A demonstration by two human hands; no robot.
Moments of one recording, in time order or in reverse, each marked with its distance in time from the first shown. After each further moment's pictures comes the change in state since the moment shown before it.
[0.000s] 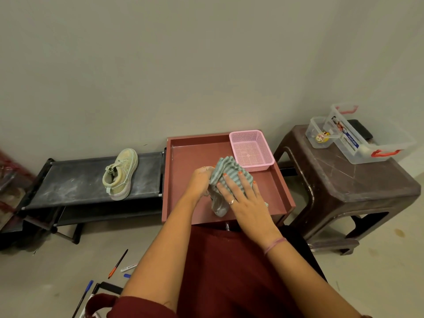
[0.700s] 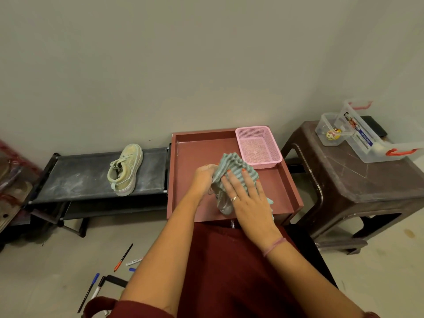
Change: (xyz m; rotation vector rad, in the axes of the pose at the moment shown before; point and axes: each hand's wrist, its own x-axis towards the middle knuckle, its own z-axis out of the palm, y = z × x) left_hand 0.003 -0.006 -0.007 -0.118 0.020 -0.006; right_hand 0.009 -0.019 -0.004 -0.001 -0.023 0.096
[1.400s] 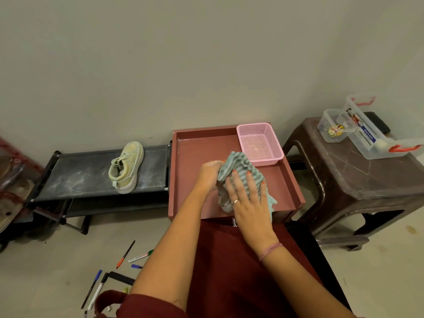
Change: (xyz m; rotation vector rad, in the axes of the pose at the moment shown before) left_hand -0.002 0.007 0.011 -0.032 0.009 -0.015; right_hand -0.014 -0.012 0.012 -0.076 0.008 0.092
